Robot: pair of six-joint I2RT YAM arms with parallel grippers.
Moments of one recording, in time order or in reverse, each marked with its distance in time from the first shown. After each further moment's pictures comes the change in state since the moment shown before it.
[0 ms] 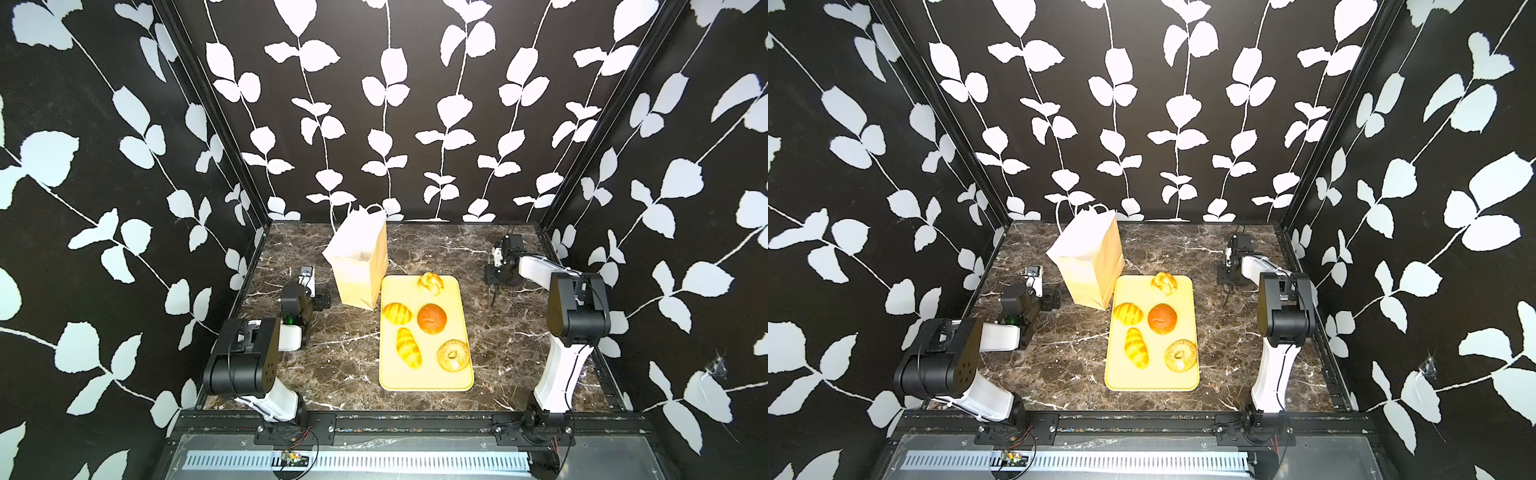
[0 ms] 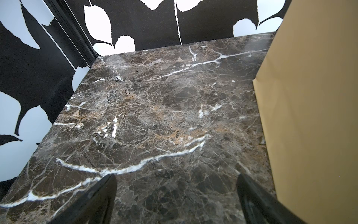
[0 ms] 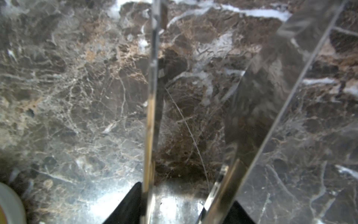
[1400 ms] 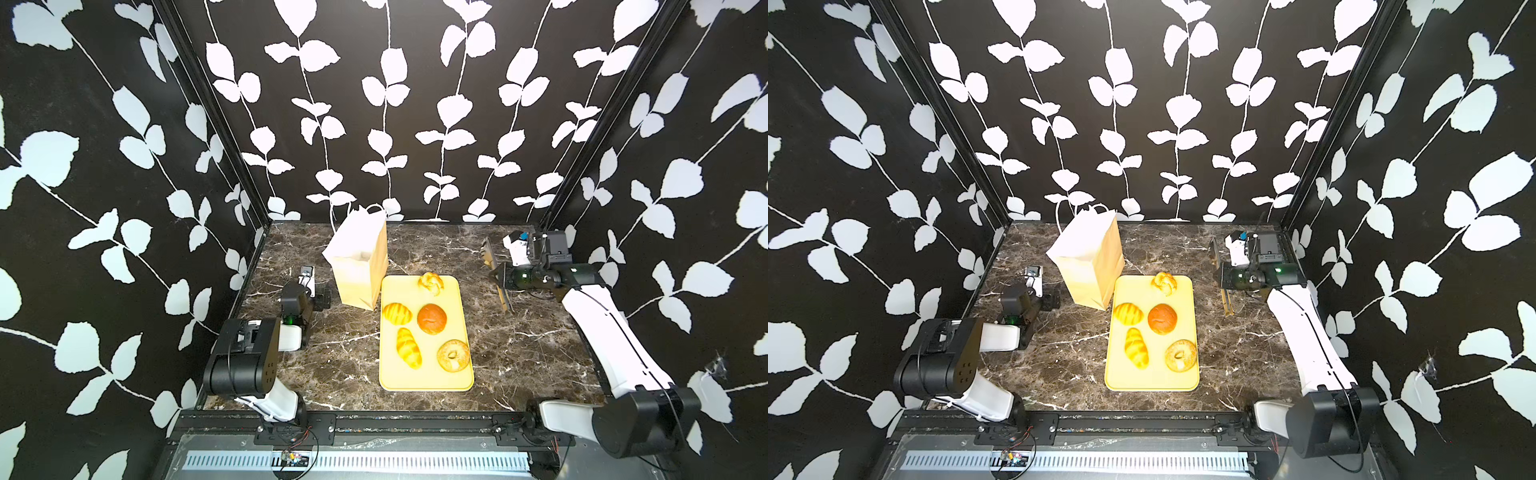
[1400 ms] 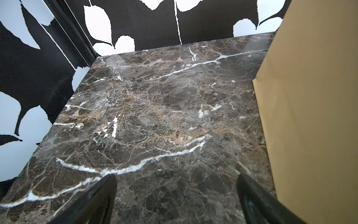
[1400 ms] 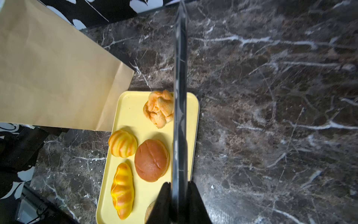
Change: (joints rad) left arm 0.000 0.000 0.000 0.000 0.000 0.000; right arm 0.094 -0.727 -0.121 -0.405 -0.332 0.131
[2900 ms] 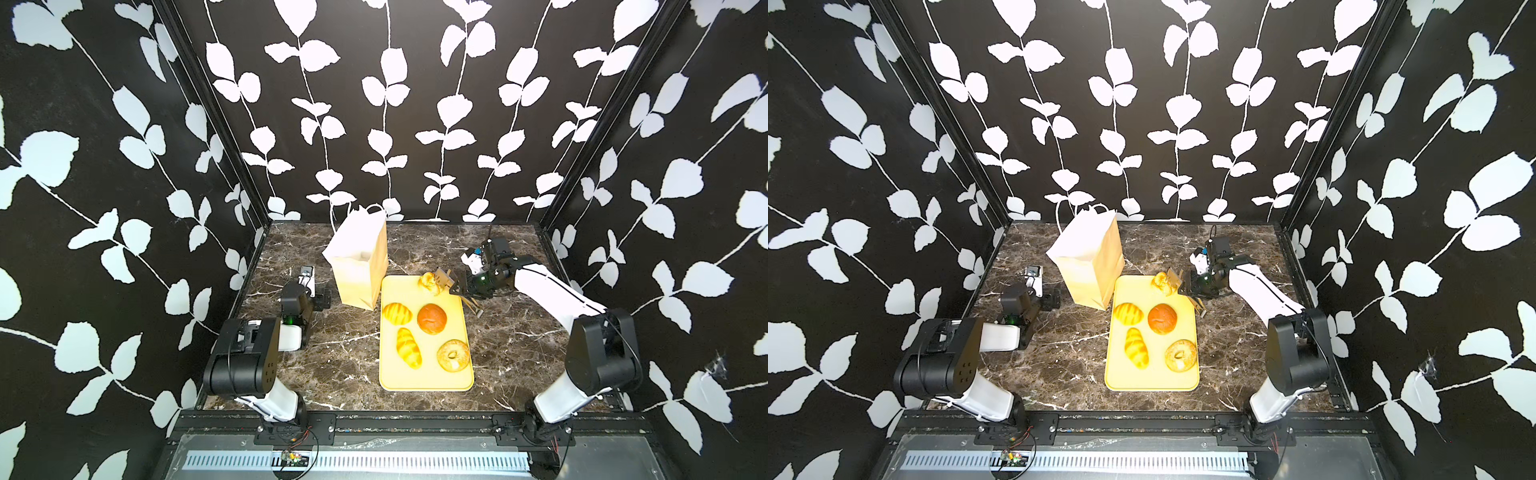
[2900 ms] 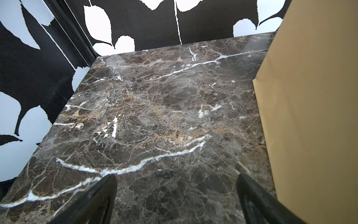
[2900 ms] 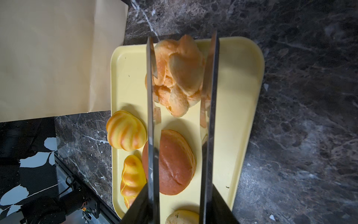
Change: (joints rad) left arm 0.000 0.000 0.000 0.000 0.000 0.000; right arm 0.156 0.374 0.009 0.135 -0.107 0.114
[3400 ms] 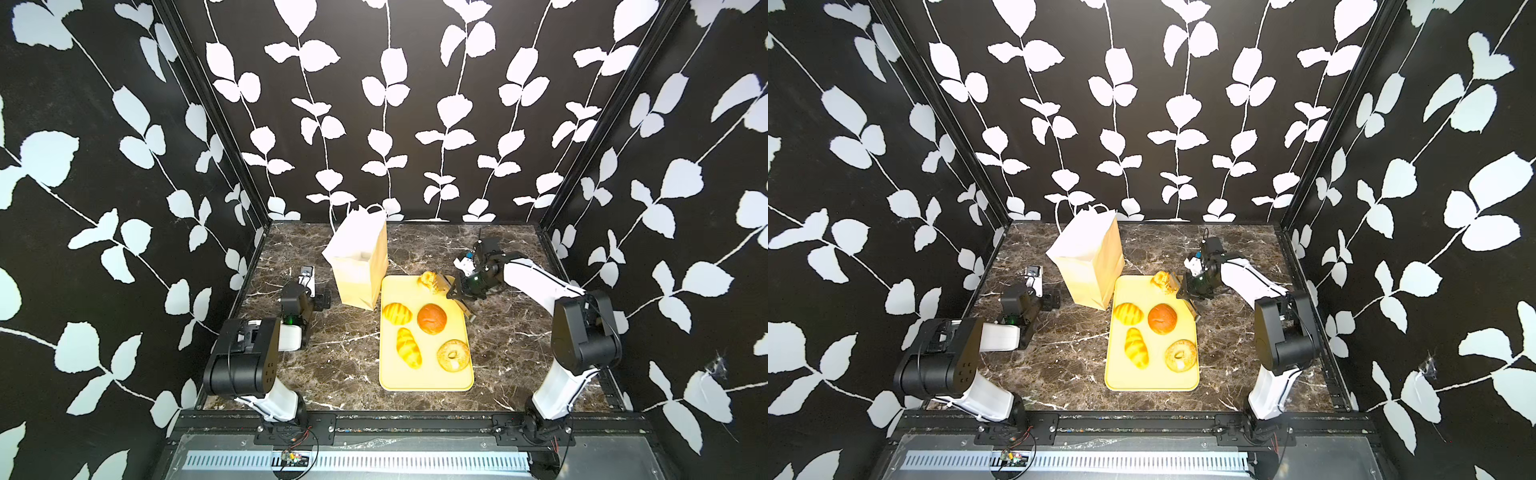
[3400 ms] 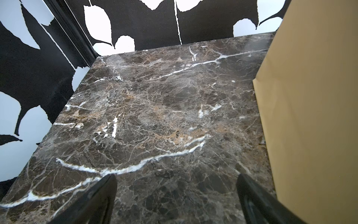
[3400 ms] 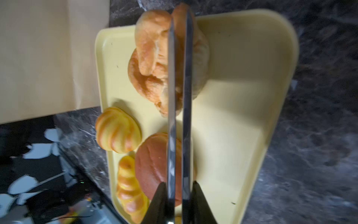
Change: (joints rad) left arm 0.000 0.000 0.000 0.000 0.000 0.000; right arm 0.010 0.137 0.072 -0.036 -0.069 -0.029
